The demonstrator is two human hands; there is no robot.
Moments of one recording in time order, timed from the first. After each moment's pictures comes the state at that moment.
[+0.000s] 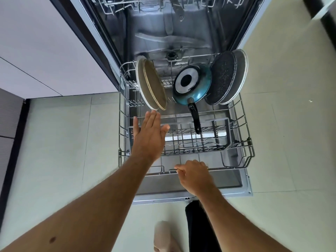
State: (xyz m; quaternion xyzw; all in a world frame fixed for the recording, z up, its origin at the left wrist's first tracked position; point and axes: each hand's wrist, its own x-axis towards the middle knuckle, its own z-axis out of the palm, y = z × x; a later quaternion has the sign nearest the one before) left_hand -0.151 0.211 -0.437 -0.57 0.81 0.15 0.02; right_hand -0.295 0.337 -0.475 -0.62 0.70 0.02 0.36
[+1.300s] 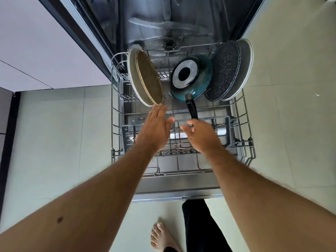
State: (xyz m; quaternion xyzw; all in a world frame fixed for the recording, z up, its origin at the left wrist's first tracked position) left_hand -0.186 0.177 -0.454 -0.55 0.78 0.30 -0.03; right_hand -0.353 0.224 -0.482 -0.52 0.77 -0.09 0.37
